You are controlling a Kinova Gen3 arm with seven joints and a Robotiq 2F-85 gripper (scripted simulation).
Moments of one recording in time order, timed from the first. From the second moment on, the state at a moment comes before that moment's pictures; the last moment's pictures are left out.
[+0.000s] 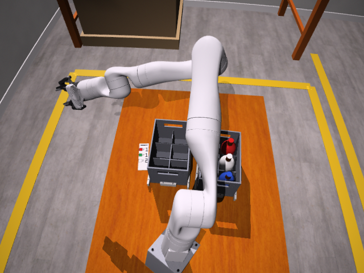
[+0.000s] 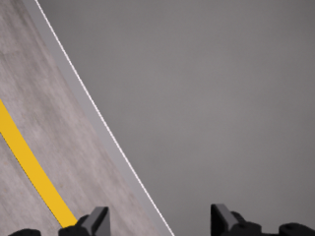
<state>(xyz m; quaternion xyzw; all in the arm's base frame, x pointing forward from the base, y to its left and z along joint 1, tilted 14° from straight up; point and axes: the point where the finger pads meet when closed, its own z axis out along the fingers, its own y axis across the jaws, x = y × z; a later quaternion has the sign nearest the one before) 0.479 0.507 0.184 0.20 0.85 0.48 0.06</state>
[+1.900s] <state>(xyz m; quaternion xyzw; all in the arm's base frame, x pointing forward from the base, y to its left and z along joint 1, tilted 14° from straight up) 0.302 0.483 0.090 -0.12 0.96 0.24 0.02</state>
